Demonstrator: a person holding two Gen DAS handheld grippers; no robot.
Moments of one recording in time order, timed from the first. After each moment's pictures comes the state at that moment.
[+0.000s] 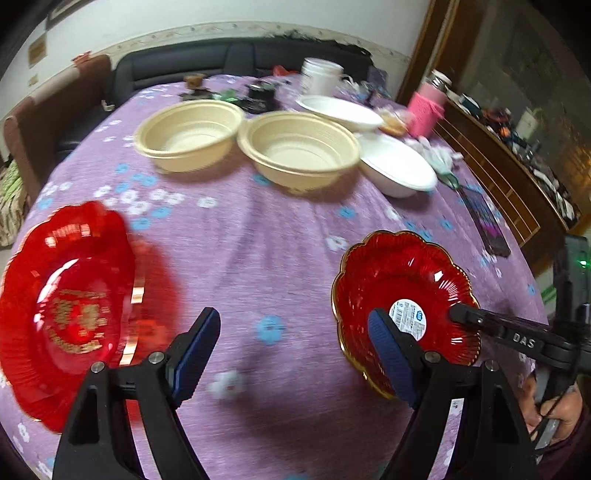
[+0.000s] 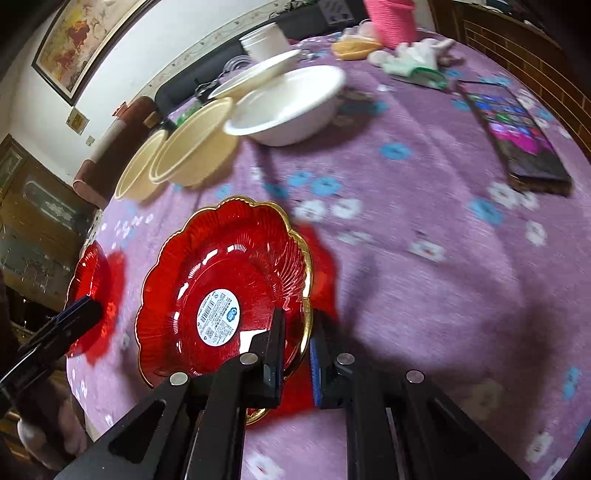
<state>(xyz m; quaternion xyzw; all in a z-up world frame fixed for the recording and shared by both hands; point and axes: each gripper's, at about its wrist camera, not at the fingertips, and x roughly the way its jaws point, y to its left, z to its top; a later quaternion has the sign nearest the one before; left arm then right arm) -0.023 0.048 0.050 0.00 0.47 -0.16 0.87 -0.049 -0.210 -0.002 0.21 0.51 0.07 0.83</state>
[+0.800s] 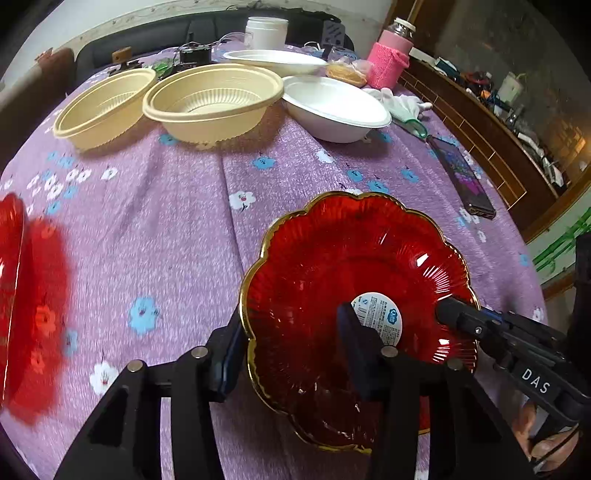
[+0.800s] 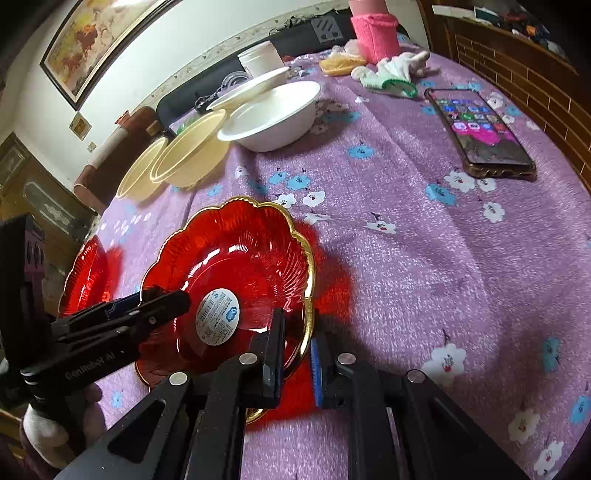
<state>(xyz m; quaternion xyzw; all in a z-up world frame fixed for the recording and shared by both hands) -0.030 -0.017 0.013 0.01 0.51 -0.20 0.84 -0.088 -0.220 0.002 0.20 0.48 0.06 0.85</state>
